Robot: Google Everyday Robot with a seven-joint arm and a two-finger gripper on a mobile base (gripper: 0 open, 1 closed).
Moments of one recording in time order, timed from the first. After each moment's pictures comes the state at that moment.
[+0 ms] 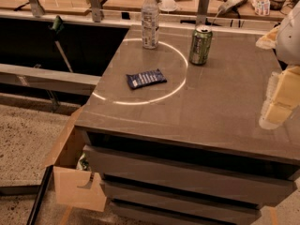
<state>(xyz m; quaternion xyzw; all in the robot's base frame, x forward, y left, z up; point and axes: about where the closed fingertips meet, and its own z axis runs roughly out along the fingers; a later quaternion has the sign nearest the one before) 0.438 -0.216 0.977 -0.60 0.78 -0.04 0.16</state>
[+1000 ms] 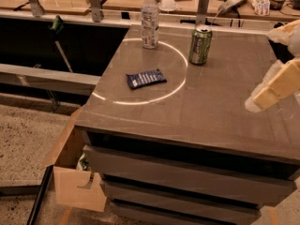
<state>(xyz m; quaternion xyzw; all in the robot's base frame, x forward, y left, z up) 0.464 -0.215 0.989 -0.50 0.80 0.04 0.32</state>
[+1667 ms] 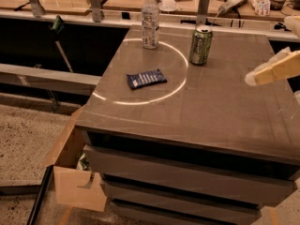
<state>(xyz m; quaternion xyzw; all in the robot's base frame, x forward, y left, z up) 0.529 -0.255 0.999 -0.42 0.76 0.08 0.49</state>
